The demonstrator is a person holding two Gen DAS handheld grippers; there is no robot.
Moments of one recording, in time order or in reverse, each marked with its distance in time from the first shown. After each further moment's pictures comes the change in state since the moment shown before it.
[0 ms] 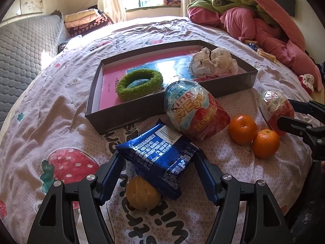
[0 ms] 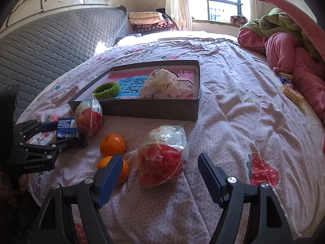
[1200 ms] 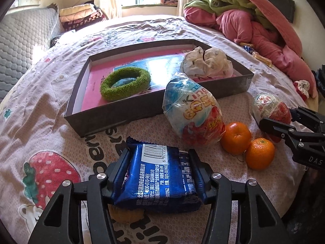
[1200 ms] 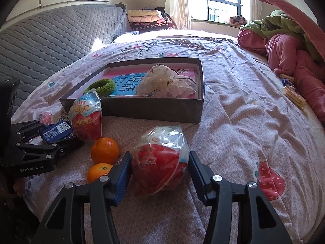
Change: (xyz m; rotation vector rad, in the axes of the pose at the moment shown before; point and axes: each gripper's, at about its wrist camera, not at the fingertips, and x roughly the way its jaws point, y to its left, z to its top) left arm 0.016 -0.007 0.006 -0.037 0.007 -0.079; right arm 0.018 0.004 0.003 -0.017 0.000 -0.029
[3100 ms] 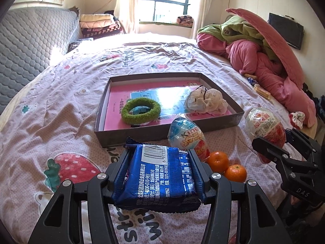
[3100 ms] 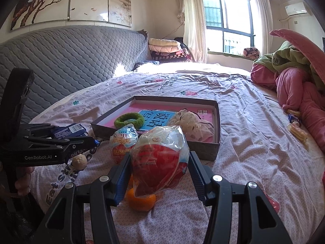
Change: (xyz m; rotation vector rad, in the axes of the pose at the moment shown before) left arm -0.066 0.006 0.009 -0.123 -0.142 0.029; right arm -0.048 0.027 0.010 -0.098 -0.232 0.087
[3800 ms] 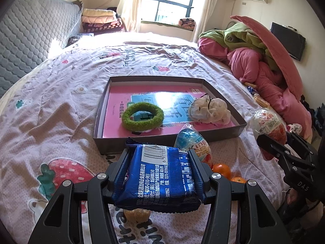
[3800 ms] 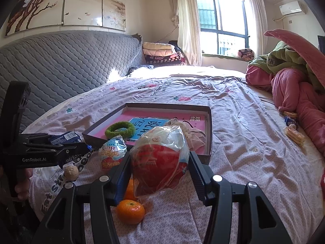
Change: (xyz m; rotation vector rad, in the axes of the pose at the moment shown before) left arm 0.015 0.018 0.014 -0.069 -0.004 -0.054; right arm 0.008 -0.015 0.014 0.020 -0.025 -0.024
